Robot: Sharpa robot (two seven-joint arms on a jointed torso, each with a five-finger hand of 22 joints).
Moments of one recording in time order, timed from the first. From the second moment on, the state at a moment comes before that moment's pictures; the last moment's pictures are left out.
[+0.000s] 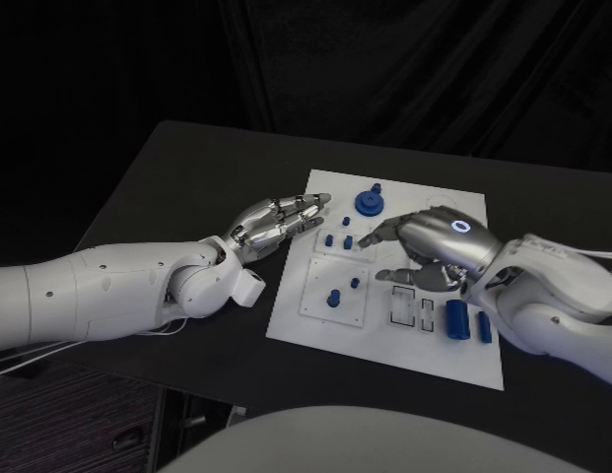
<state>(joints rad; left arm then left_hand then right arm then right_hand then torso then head) 1.08 -0.91 -0.21 1.51 -0.13 0.02 0.68 1.44 0.21 -0.09 0.21 0.58 0.40 0.15 0.06 0.05 0.10 0.15 0.32 0.04 0.03 0.15 0.08 0.02 0.16 0.00 0.25 0.00 0.00 1.30 -0.89 -0.23 1.83 -1.69 -0.44 -0.04 1.52 -0.18 0.21 0.28 0.08 0.81 0.11 0.09 0.17 0.78 0.12 0.35 0.24 1.28 0.02 1.15 0.93 0.13 1.28 0.12 0.77 1.31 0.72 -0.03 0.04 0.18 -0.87</state>
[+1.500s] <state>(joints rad) 1.12 -0.97 -0.21 1.60 -0.18 -0.17 0.68 1.47 0.18 -0.12 0.28 0.58 0.45 0.14 0.07 0.05 0.11 0.11 0.36 0.04 0.02 0.09 0.06 0.01 0.09 0.00 0.10 0.00 0.00 1.28 -1.17 -0.25 1.97 -1.22 -0.23 -0.52 1.03 -0.07 0.14 0.29 0.26 0.90 0.05 0.54 0.53 1.47 -0.03 1.57 1.31 1.47 -0.09 1.57 1.31 0.02 1.47 0.02 1.55 1.31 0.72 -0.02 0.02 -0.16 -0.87</state>
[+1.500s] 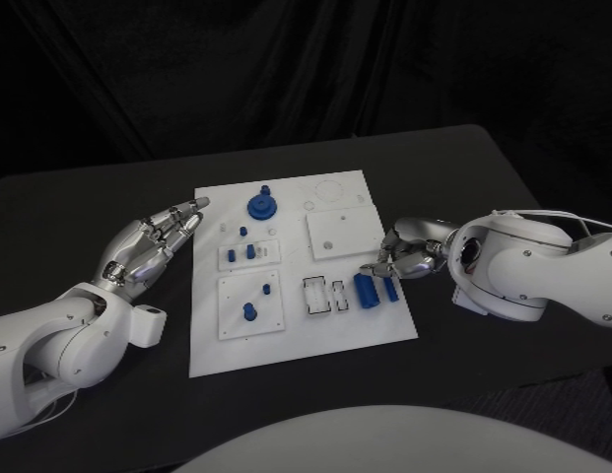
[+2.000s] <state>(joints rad) 1.12 -0.98 -0.21 1.60 -0.18 -0.16 0.68 1.48 0.19 -0.12 0.28 0.58 0.46 0.14 0.07 0.05 0.11 0.12 0.36 0.04 0.01 0.10 0.06 0.01 0.09 0.00 0.11 0.00 0.00 1.24 -1.15 -0.25 1.99 -1.40 -0.23 -0.60 0.98 -0.12 0.13 0.29 0.16 0.91 0.04 0.54 0.54 1.46 -0.03 1.57 1.31 1.46 -0.09 1.57 1.31 0.02 1.47 0.02 1.55 1.31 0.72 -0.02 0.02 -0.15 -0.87</state>
